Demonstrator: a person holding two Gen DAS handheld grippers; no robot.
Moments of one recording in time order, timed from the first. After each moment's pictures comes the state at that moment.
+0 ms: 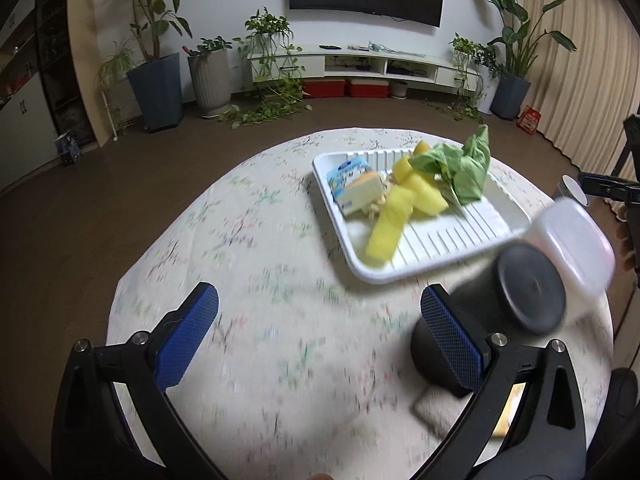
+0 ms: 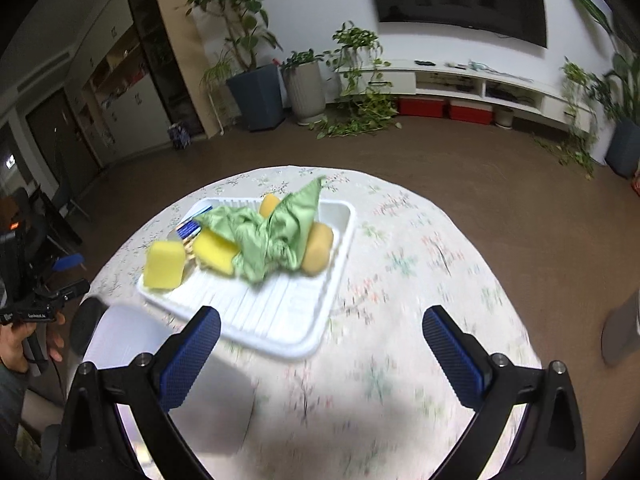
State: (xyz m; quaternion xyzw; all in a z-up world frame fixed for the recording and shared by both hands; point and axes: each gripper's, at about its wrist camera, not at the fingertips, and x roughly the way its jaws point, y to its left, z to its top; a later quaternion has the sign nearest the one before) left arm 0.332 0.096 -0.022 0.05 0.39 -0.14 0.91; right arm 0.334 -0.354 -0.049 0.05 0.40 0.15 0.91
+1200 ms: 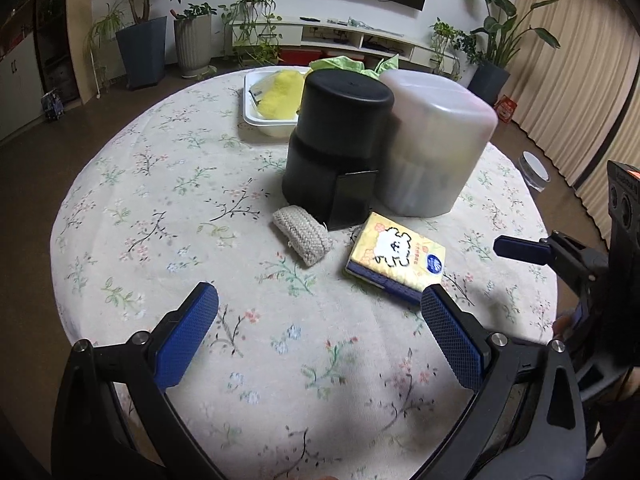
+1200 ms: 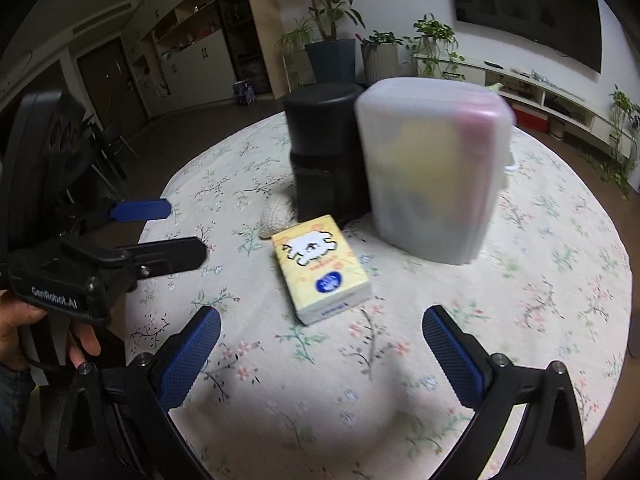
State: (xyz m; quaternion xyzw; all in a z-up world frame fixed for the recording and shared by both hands) left arm 0.186 0.046 -0.058 0.01 0.44 -0.17 0.88; right arm 0.149 -0.169 -0.121 -0.03 0.41 0.23 0.88
